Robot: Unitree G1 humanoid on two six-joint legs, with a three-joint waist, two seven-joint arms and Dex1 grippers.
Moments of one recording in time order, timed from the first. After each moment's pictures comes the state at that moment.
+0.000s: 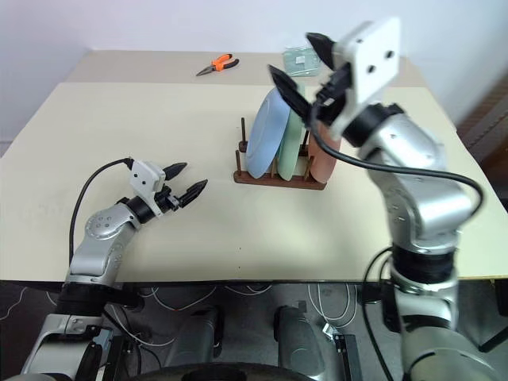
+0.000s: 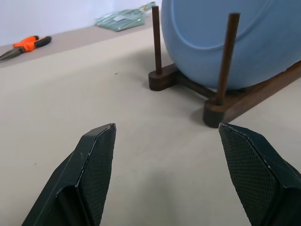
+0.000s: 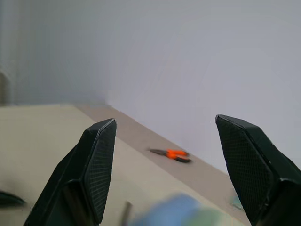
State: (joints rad) left arm -0.29 0.41 0.04 0.10 -0.24 0.05 -0.66; right arm -0.63 -0.59 -0.16 -0.52 0.46 0.64 0.43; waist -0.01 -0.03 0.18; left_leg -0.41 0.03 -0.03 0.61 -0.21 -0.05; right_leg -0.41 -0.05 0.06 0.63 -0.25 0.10
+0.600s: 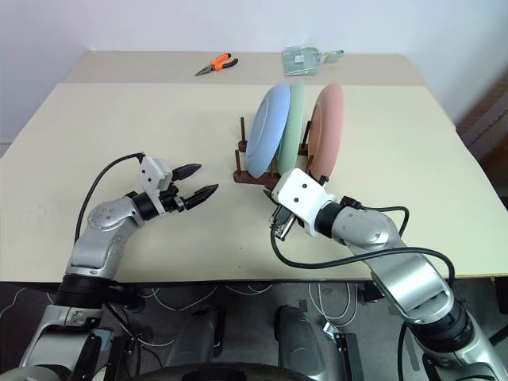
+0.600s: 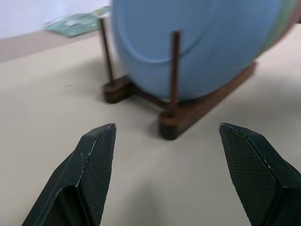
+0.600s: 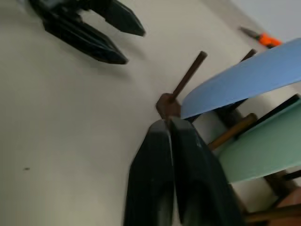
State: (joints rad) left arm -0.35 0.43 0.00 0.07 -0.30 0.13 -0.82; right arm -0.30 -0.72 0.23 -0.71 0.22 0.70 0.43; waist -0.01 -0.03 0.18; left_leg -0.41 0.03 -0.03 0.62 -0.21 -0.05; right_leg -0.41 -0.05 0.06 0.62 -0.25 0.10
